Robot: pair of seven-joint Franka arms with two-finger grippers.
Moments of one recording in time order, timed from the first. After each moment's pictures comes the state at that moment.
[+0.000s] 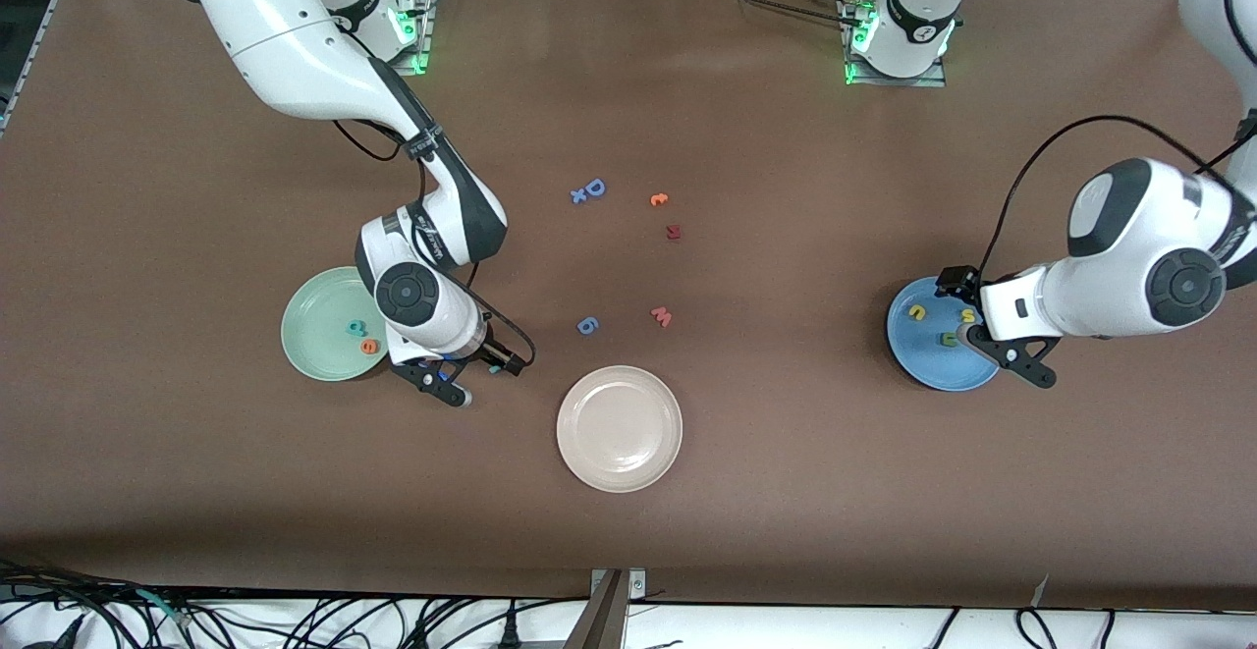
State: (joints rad) left arm 0.72 0.62 -0.98 -1.60 0.41 1.68 0.15; right arm 0.32 0.82 0.13 -1.47 -0.09 2.27 0.96
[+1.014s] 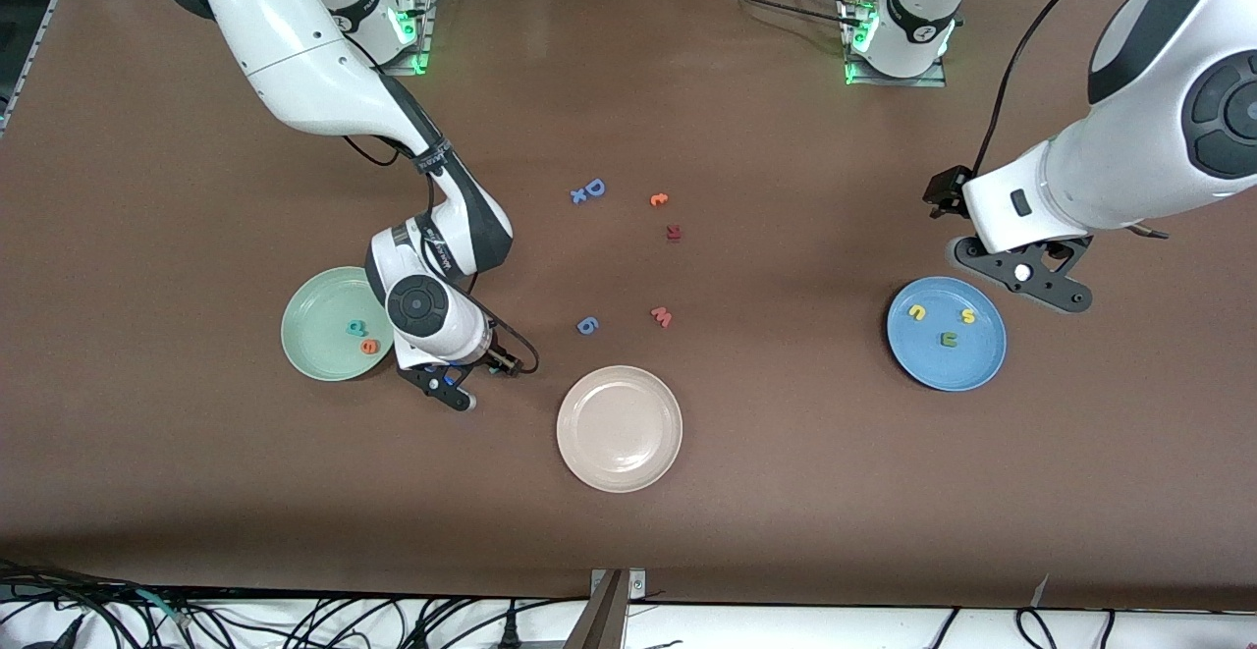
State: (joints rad) left arm 0.44 0.50 -0.97 -1.22 0.37 1.26 -0.01; right arm 0.33 0.86 0.12 -1.45 -0.09 2.27 0.98
